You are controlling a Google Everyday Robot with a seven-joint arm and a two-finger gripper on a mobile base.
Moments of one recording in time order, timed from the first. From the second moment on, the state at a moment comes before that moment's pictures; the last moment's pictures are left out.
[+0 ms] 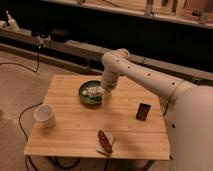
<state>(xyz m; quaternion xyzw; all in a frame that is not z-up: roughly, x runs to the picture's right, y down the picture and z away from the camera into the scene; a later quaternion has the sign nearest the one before) 0.007 0.039 0.808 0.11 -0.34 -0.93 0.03</state>
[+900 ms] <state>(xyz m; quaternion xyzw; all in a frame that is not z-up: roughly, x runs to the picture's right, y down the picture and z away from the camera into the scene) 0.017 0.034 0.808 0.11 -0.33 -0.94 0.04</state>
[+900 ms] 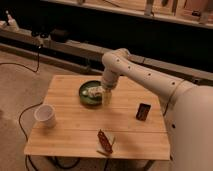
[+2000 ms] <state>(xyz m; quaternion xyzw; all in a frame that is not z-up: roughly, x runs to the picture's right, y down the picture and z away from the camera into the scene) 0.205 0.001 0.807 0.00 -0.26 -0.96 0.13</state>
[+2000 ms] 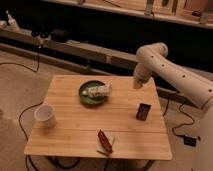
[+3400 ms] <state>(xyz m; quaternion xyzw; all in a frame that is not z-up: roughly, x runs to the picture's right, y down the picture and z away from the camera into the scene) 0.282 0.100 0.844 -0.02 -0.31 -0.93 0.19</state>
